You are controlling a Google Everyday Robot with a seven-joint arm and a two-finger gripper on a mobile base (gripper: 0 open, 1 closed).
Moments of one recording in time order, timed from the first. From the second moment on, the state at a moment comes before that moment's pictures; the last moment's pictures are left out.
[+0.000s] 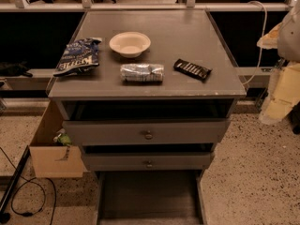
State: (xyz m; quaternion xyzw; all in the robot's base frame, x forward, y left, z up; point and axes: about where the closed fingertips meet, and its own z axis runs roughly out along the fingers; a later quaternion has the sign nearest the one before) arm 0.438 -0.217 0.976 -0.60 0.78 -0.03 0.16
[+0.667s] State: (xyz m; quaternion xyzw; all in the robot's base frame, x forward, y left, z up) arm 0.441 -0.214 0.982 -0.61 0.77 -0.03 0.17
